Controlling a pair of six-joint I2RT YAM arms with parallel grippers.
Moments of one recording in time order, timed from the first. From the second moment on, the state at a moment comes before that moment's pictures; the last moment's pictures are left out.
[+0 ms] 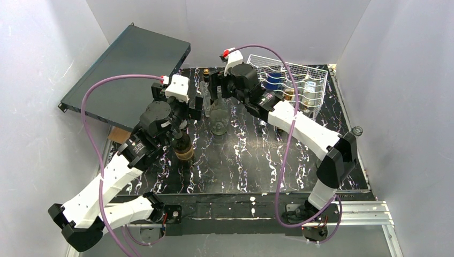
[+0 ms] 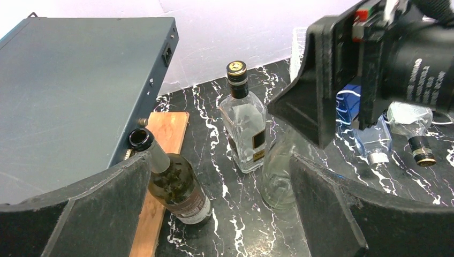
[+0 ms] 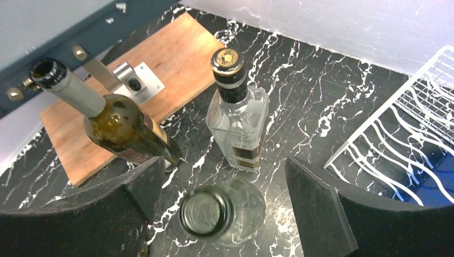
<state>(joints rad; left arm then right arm) -0.76 0.95 1.15 -0.27 -0.55 0.12 0.82 1.69 1.65 -0.20 0.18 0.20</state>
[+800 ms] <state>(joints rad) -0.76 0.98 1.15 -0.27 -0.54 0.11 0.87 1.76 1.68 -0.24 0.29 0.14</state>
